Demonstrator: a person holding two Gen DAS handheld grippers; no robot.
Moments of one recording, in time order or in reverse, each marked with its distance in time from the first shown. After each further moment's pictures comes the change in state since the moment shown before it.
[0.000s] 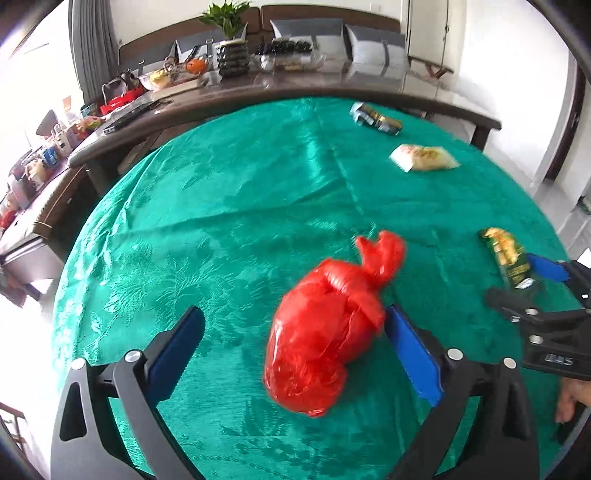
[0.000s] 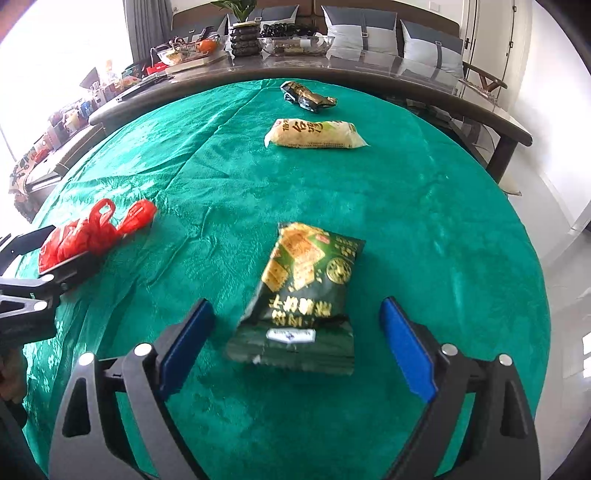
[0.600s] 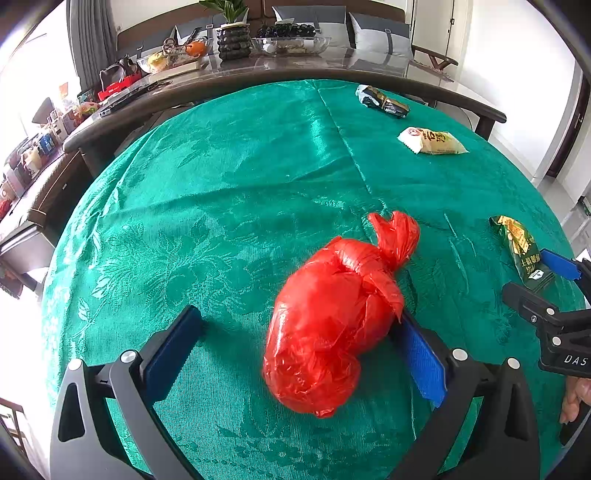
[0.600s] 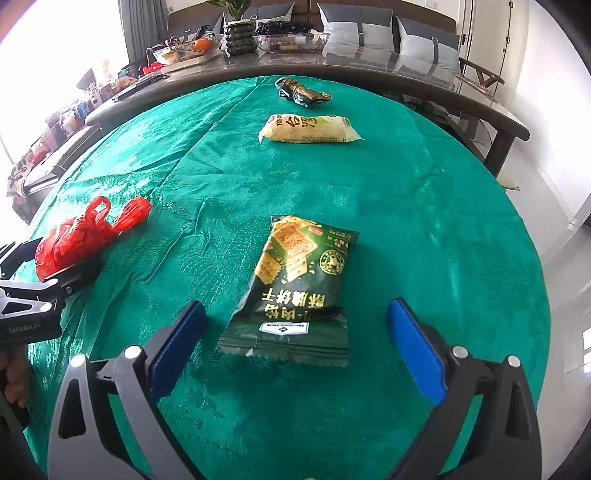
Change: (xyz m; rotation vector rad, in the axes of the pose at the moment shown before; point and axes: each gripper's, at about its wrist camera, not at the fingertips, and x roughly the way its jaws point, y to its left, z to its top) left arm 0.012 0.006 -0.005 -0.021 0.033 -0.026; right arm 0.003 -0.003 0.000 0.007 0.007 -0.007
